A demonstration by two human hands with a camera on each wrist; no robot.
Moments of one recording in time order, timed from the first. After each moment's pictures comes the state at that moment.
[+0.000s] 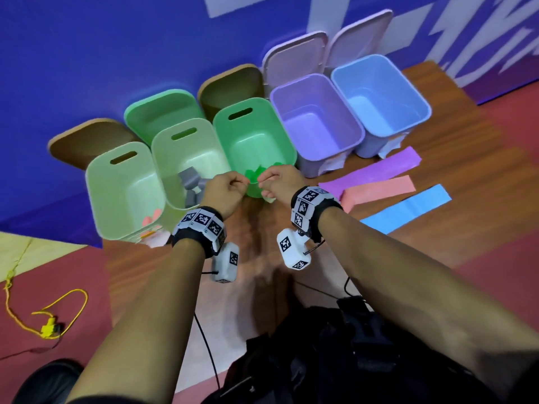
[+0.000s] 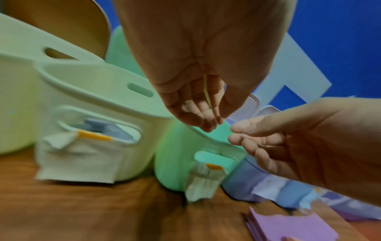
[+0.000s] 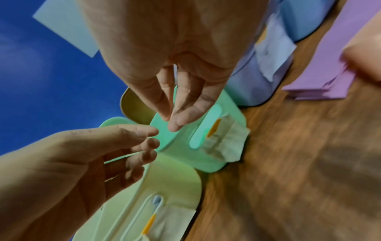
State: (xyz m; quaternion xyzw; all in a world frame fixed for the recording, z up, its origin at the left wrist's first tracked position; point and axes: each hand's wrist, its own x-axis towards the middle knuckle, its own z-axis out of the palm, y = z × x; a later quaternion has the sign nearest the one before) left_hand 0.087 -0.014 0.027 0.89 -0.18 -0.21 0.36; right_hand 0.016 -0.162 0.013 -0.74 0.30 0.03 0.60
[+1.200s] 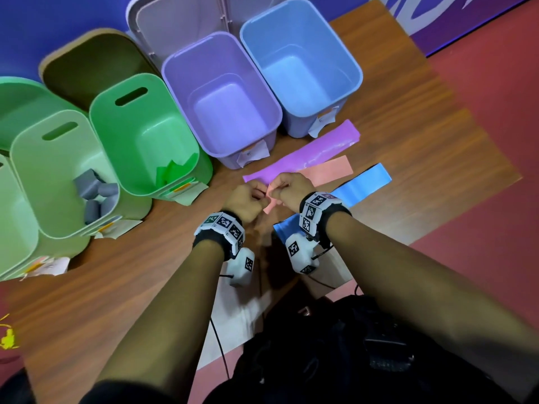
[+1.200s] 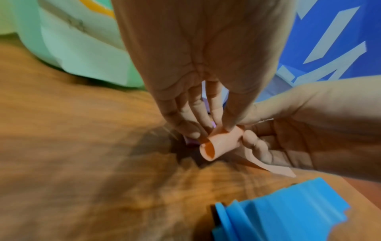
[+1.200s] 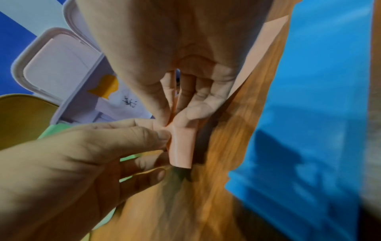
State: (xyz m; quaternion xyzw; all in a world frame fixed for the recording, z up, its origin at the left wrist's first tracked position) left_hand -0.007 -0.213 -0.070 0.82 -0.21 -0.43 0.31; right_hand -0.090 -0.336 -0.082 -0.71 0.41 0.10 0.57
